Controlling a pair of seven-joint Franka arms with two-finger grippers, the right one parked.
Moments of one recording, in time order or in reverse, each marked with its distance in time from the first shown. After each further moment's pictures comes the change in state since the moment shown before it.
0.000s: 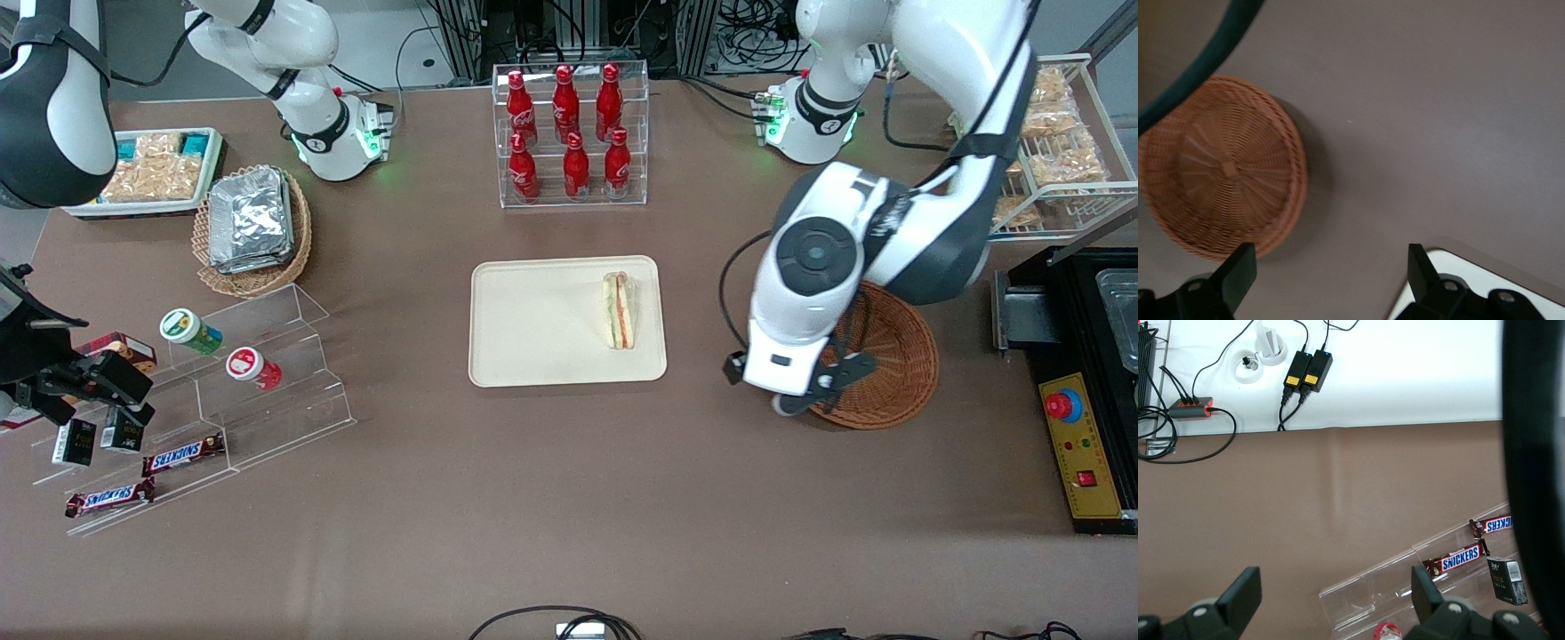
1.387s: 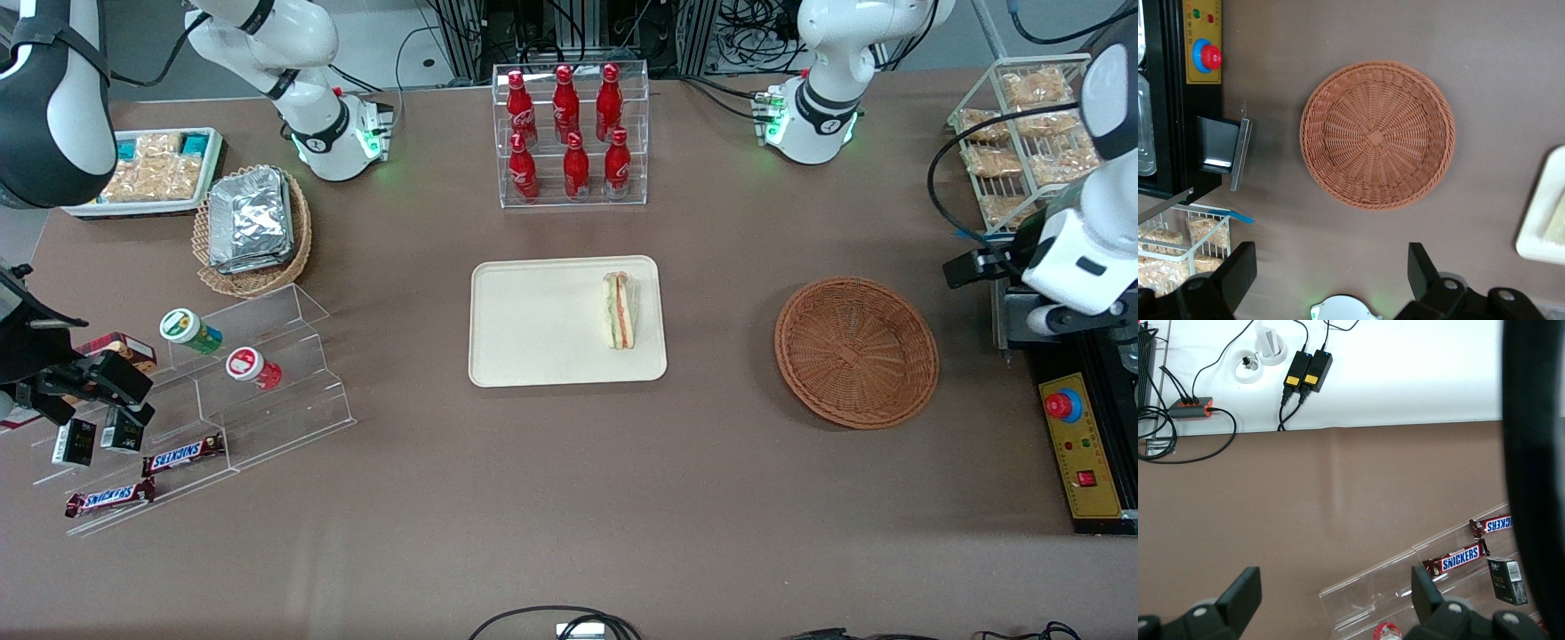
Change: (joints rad) arm 0.139 -0.320 0.307 -0.007 -0.251 -0.325 0.844
